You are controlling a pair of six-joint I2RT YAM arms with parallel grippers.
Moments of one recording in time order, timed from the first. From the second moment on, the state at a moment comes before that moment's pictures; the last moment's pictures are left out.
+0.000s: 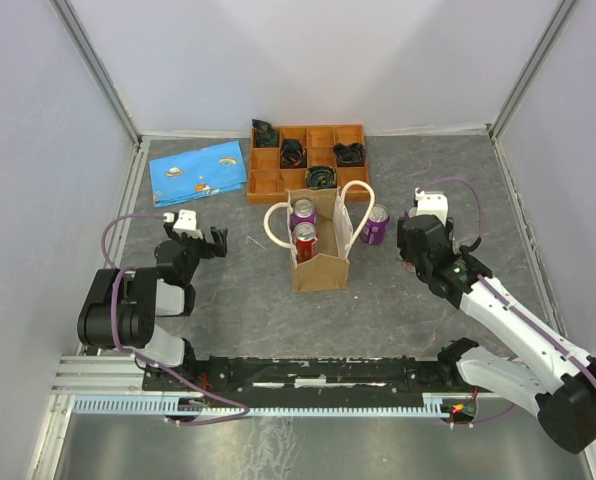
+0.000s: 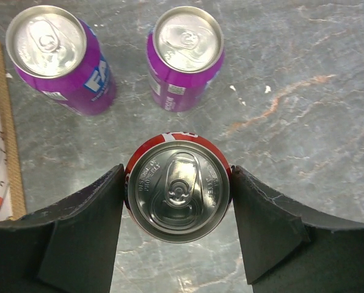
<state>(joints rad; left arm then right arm) 0.02 1.52 0.20 1.18 0.22 0.00 0.53 0.97 0.74 -0.49 0.60 0.30</state>
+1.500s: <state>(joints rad) 0.02 1.52 0.20 1.18 0.22 0.00 0.49 0.97 0.82 -0.40 0.56 0.37</state>
